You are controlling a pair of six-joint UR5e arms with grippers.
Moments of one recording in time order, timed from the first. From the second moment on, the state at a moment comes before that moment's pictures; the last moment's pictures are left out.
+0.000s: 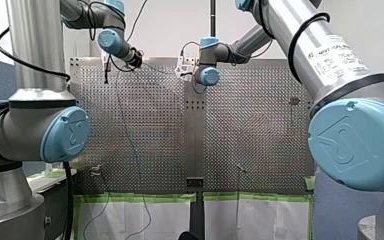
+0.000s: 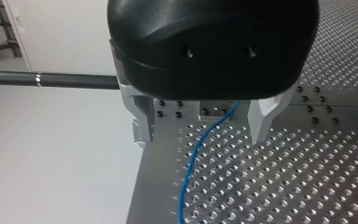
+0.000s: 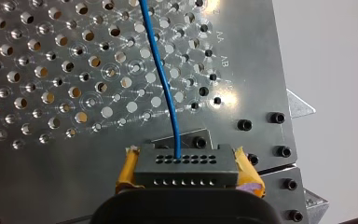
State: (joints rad) left arm -0.09 -1.45 -1.73 -3.08 -1.52 -1.61; right arm 2.29 -0.96 1.07 -0.34 1.55 1.73
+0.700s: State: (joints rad) left arm -0.13 -1.58 -1.63 -3.05 -1.60 -1.59; right arm 2.29 -0.96 1.07 -0.33 1.55 1.72
